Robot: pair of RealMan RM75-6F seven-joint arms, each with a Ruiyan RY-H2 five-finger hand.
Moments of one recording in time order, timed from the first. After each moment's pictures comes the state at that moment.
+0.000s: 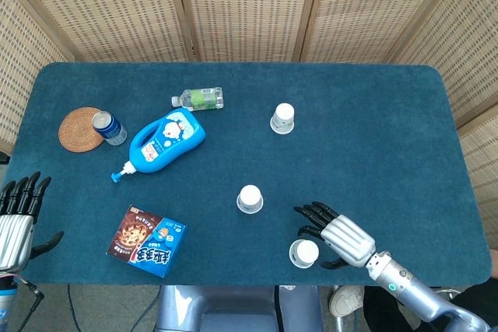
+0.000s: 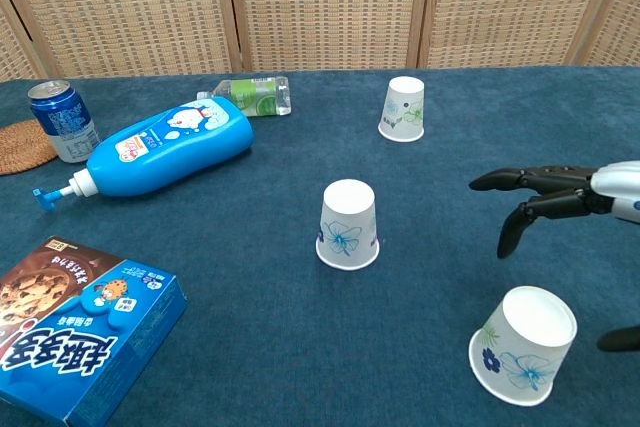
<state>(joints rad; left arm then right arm) -0.05 -1.15 -0.03 -1.73 1.55 1.57 0.27 0.50 -1.24 -0.10 -1.58 -1.87 1.14 0.23</state>
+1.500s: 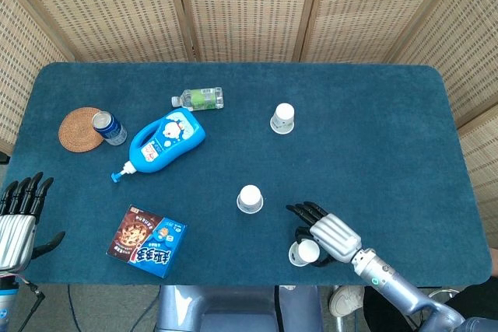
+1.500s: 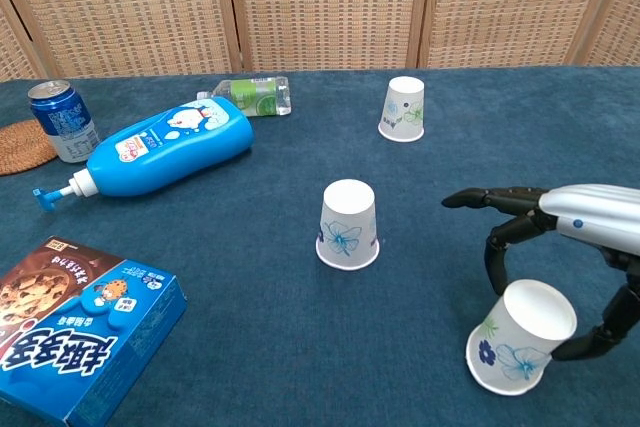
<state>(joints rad) -0.05 -1.15 -0.03 -1.74 1.55 1.56 0.28 0.54 -1.35 -0.10 -1.54 -1.75 1.10 0.19</state>
